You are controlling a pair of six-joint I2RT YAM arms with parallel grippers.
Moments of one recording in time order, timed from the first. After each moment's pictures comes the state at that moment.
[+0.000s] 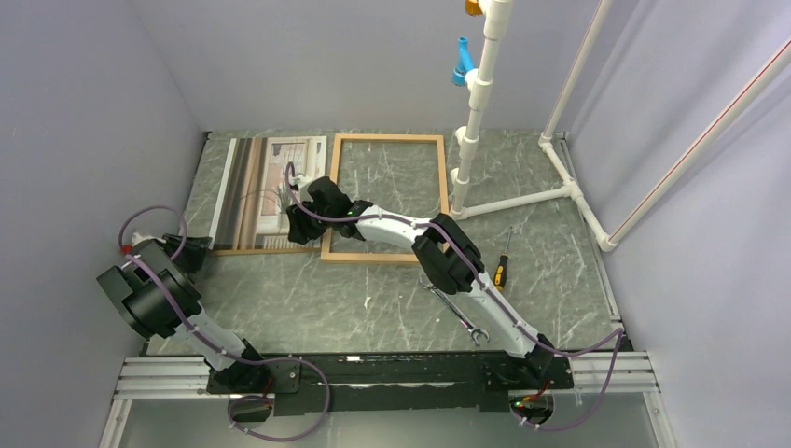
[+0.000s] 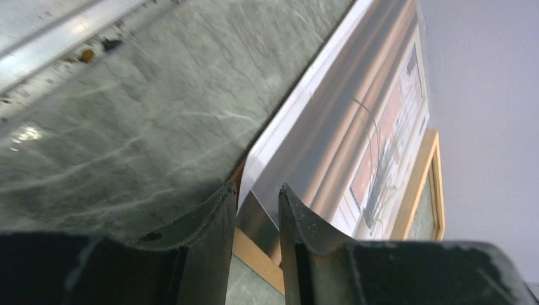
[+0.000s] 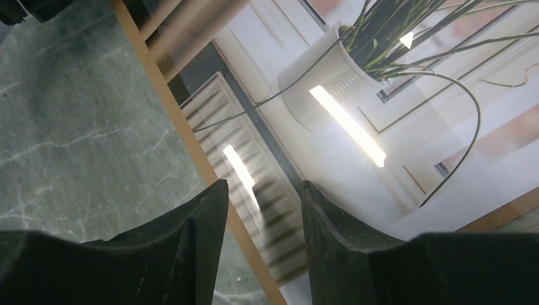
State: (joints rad) left arm 0.80 1.68 0.52 0.59 0.53 -0.70; right arm 0.91 2.53 2.02 -0.06 -0.31 0.28
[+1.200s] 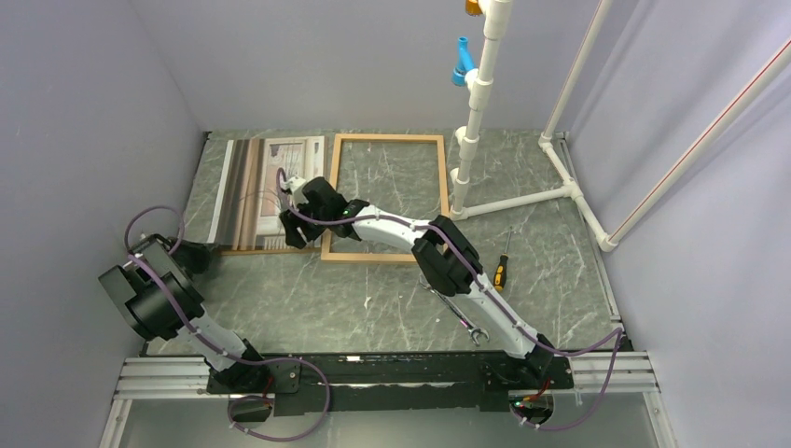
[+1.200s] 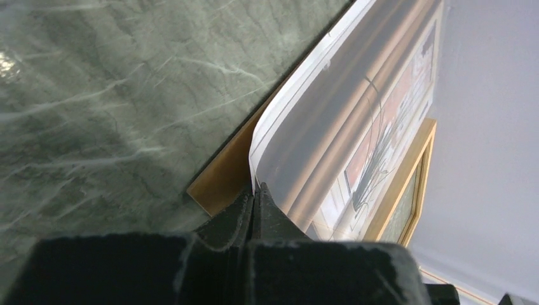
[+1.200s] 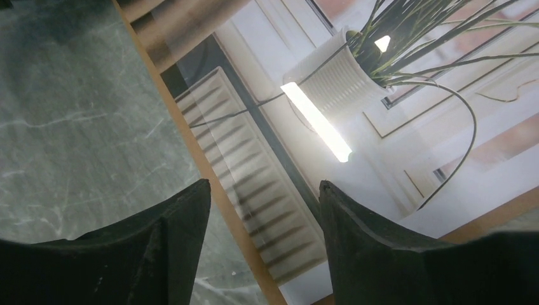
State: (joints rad) left arm 0.77 1.66 0.55 0.42 0.55 -0.77; right arm 0.93 2.54 2.08 -0.13 -0.30 0.20
